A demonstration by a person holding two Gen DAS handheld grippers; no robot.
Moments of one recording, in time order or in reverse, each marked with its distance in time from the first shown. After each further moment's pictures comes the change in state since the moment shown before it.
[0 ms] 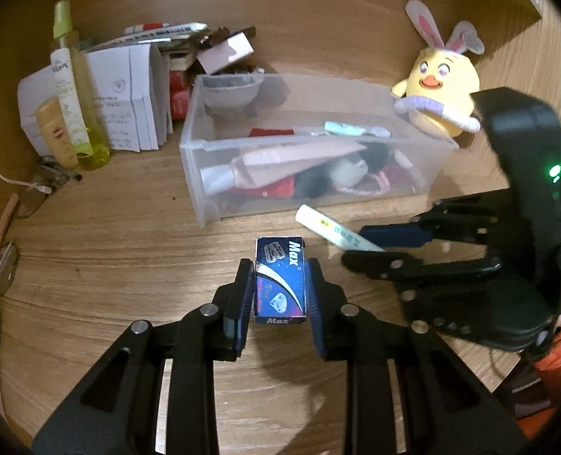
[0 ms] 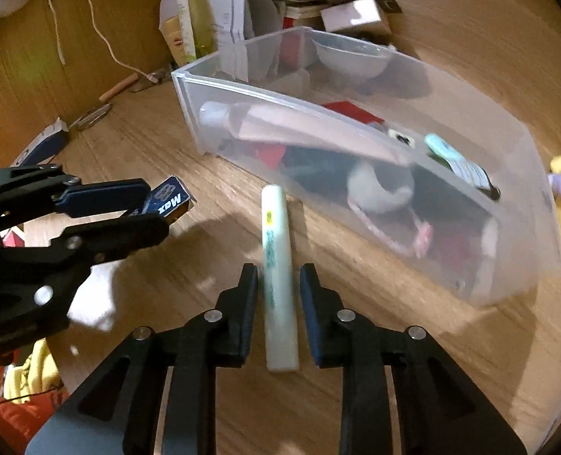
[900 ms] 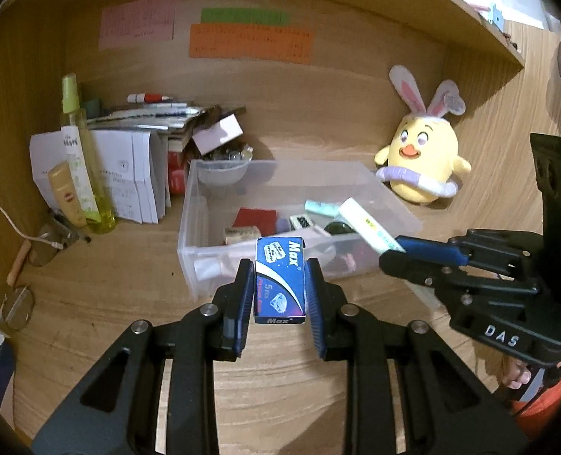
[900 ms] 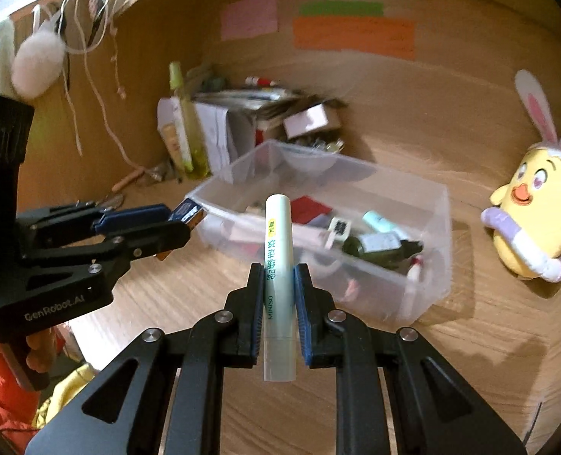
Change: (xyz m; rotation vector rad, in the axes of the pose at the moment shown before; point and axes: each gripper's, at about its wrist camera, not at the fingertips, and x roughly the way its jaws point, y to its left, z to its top) left arm -0.044 -0.019 0.041 -0.016 -0.190 -0.021; right arm -0.104 -0.021 0.001 0.120 -0.305 -0.042
